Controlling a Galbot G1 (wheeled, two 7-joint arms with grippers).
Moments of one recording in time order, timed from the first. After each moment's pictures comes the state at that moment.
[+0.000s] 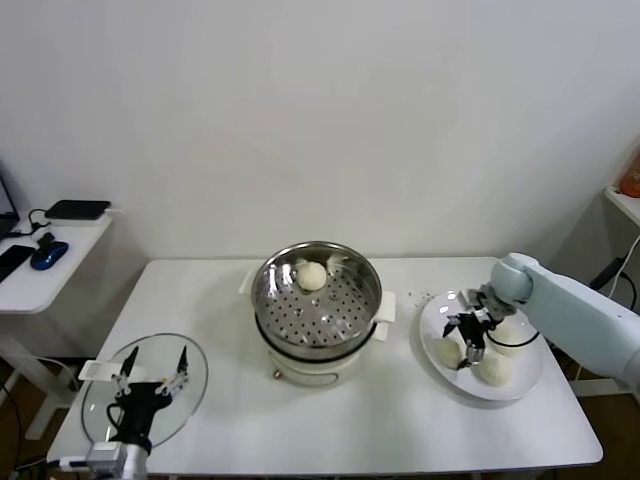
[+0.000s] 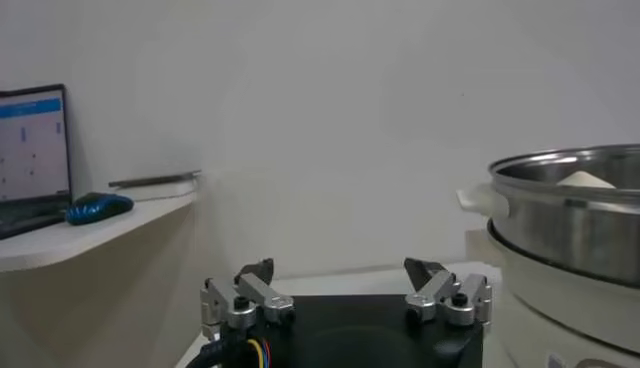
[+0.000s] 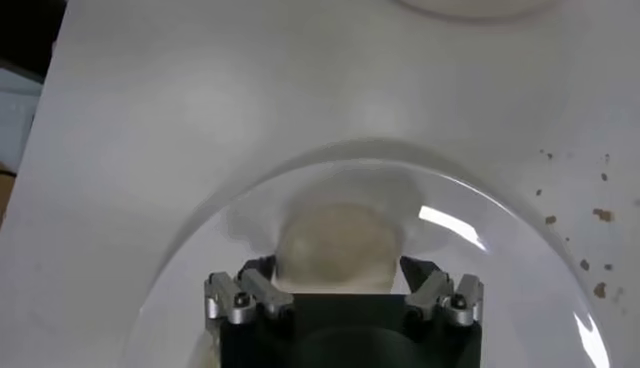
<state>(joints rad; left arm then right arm) 1.63 -1.51 -0.78 -2.02 -0.05 -0.01 0.10 -0.02 0.79 -0.85 0.99 0.02 0.00 -1.18</state>
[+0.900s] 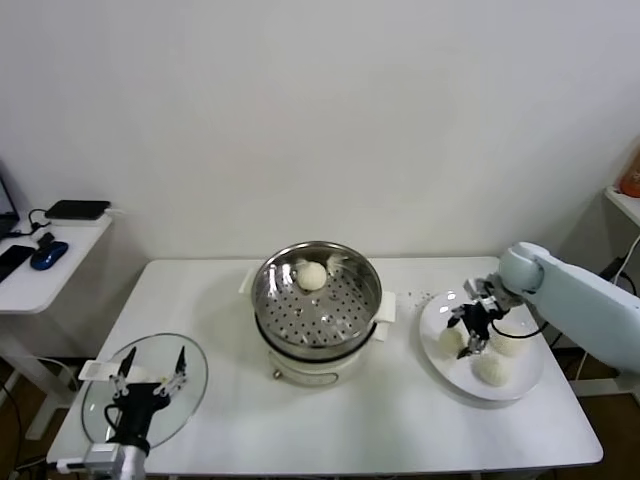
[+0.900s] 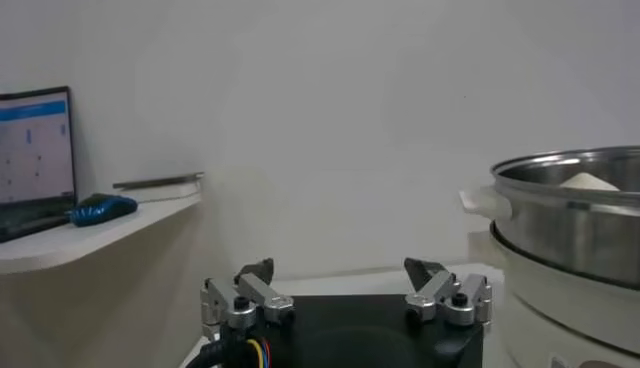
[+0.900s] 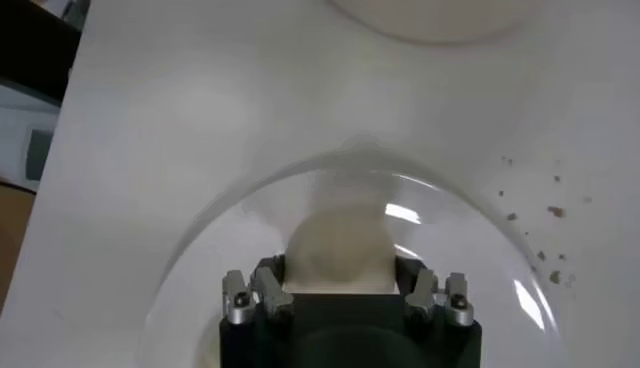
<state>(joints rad) 1.64 -1.51 -0.79 -2.03 -0.05 -0.02 0.10 0.15 0.70 -0.97 1.09 0.15 -0.05 -1.20</state>
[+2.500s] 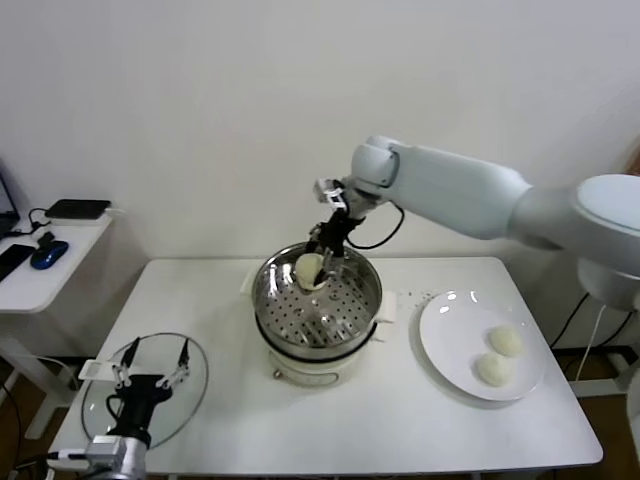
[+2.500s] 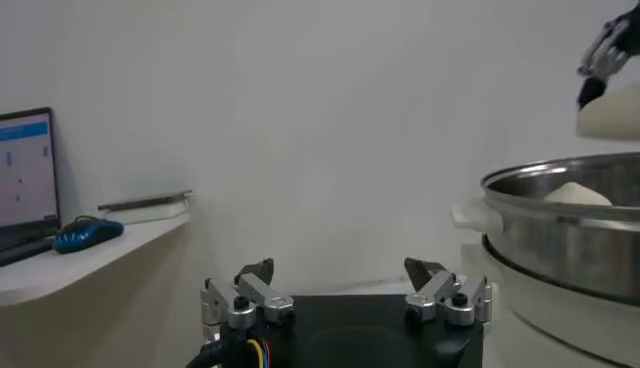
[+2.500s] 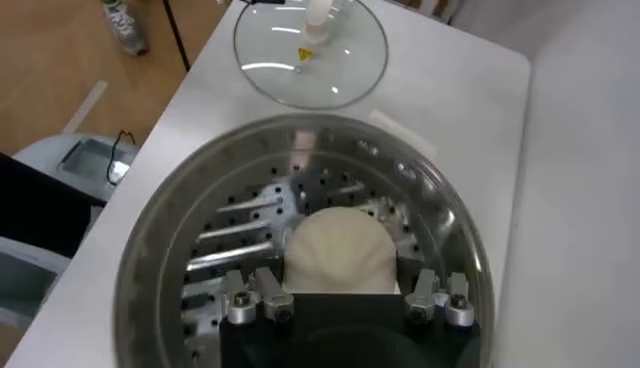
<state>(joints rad) 1.62 -1.48 -0.77 -2.03 -0.04 -0.01 0.10 0.58 1.35 -1.36 0.93 0.69 -0.18 -1.15</state>
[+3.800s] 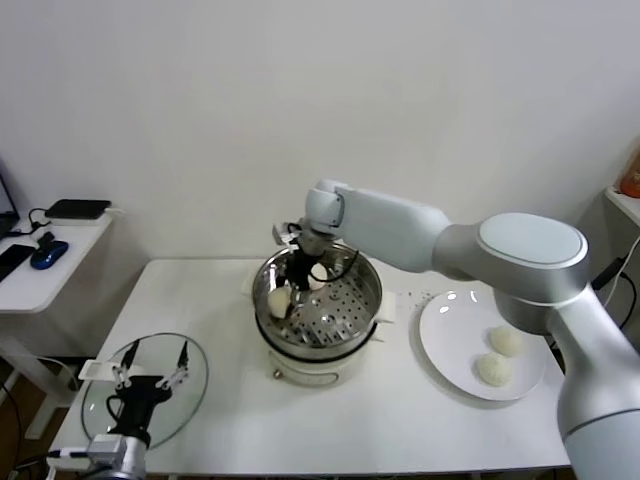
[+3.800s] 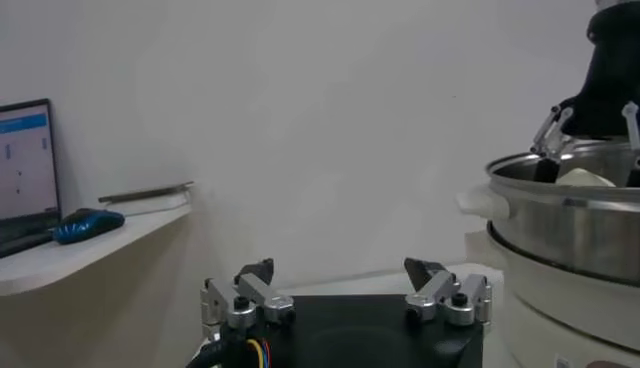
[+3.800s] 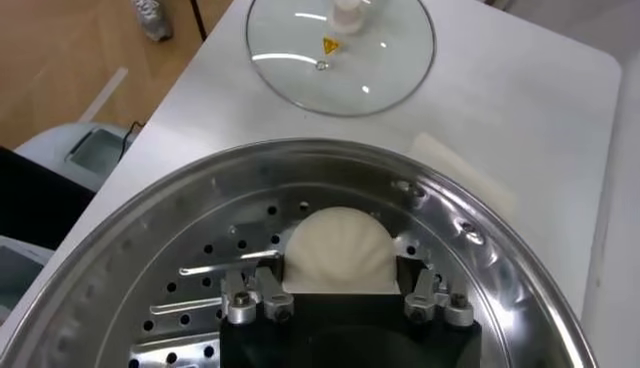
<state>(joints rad) 1.61 -1.48 -0.78 -2.01 -0.04 -0.01 0.10 0.45 1.49 -1.33 0.81 0.60 -0.16 -1.14</state>
